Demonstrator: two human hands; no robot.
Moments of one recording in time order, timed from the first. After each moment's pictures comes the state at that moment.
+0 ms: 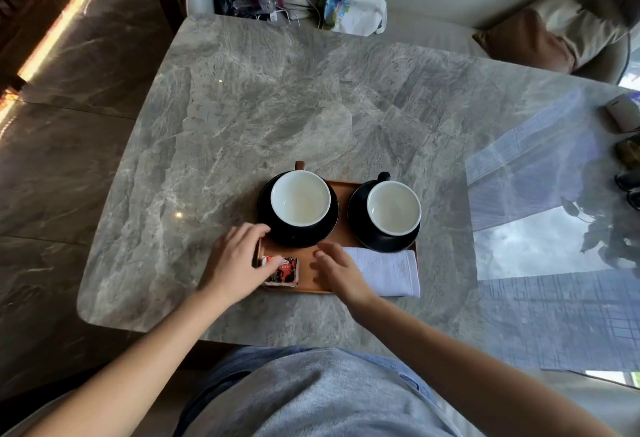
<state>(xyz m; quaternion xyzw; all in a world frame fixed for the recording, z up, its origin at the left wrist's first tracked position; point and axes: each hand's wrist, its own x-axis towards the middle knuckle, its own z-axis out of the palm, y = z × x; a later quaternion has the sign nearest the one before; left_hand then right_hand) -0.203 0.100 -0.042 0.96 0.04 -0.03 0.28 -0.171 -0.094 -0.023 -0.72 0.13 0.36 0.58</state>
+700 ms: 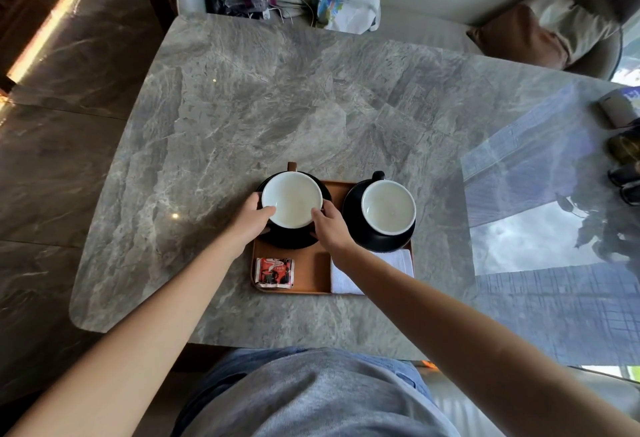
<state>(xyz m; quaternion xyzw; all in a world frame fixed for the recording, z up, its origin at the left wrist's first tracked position) -0.121 0.084 -0.031 0.70 0.32 -0.17 0.61 -0.101 -0.063 -0.033 -0.77 0.13 0.29 0.56</state>
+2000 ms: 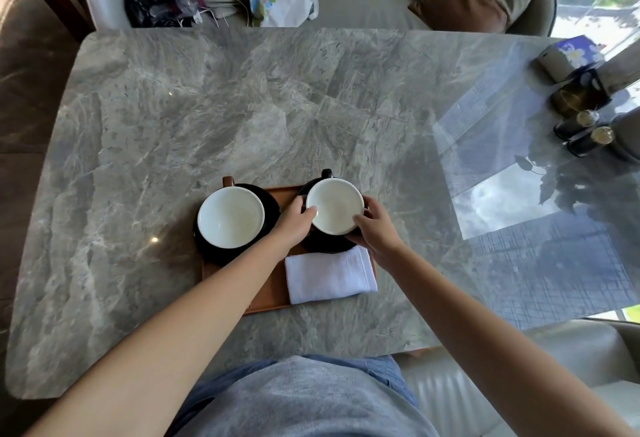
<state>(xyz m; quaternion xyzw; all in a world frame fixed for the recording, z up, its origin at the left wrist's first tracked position) -0.067 -0.057 -0.041 0.75 0.19 -0.26 0.57 -0.074 -0.212 -0.034 -0.68 0.25 0.20 0.66</state>
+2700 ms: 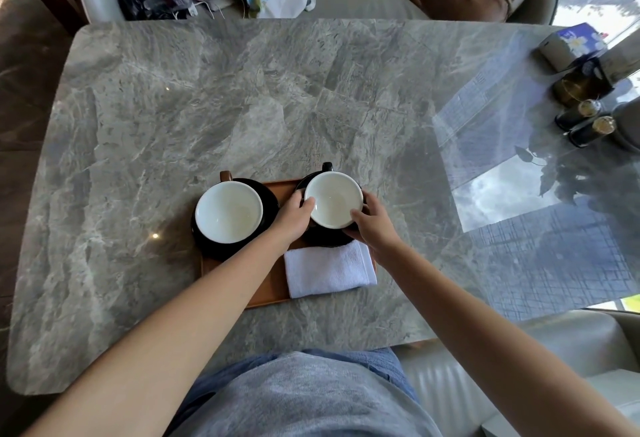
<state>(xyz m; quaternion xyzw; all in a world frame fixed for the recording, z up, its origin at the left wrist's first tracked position) -0.068 -0.058 -0.048 0.75 0.18 -0.25 0.59 -0.079 -0.211 -0.037 -0.68 0.24 0.20 0.67</state>
